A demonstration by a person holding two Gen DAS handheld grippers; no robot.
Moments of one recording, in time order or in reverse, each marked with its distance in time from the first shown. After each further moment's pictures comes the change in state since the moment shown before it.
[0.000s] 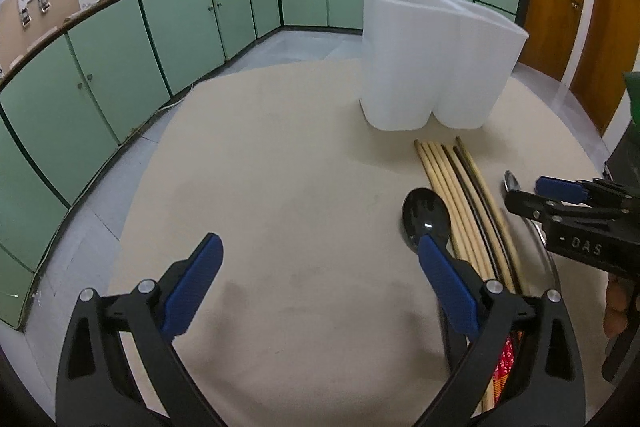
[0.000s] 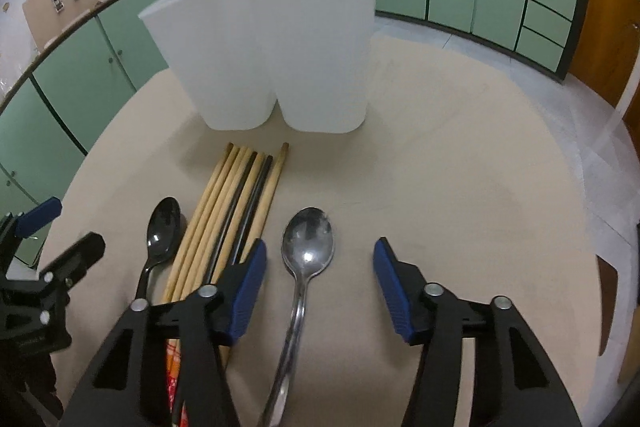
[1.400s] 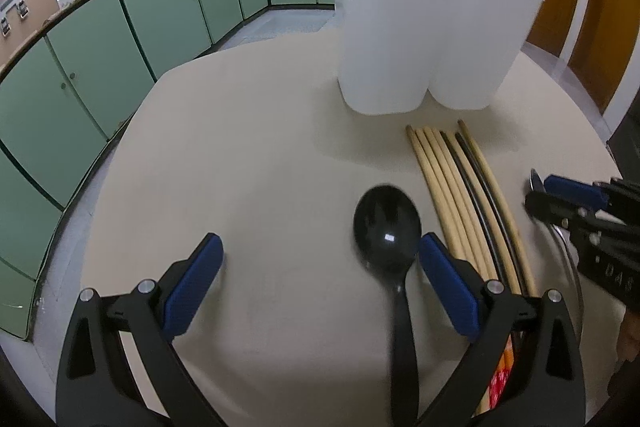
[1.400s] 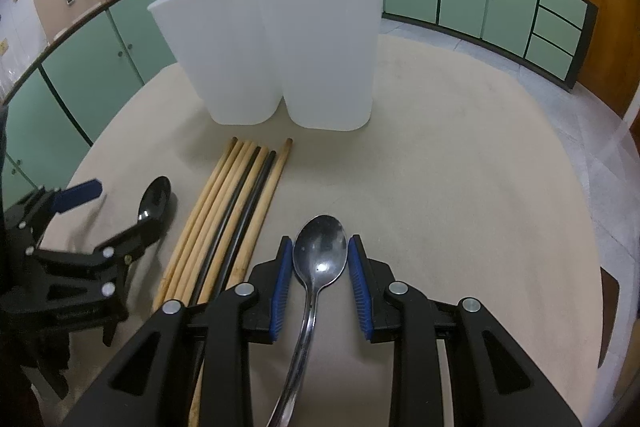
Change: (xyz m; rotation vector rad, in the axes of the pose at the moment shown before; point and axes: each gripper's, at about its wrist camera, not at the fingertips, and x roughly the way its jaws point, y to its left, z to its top) left arm 0.030 -0.037 0.007 0.028 0.083 -0.022; right arm 0.003 0.001 0.000 -0.040 -0.010 0.019
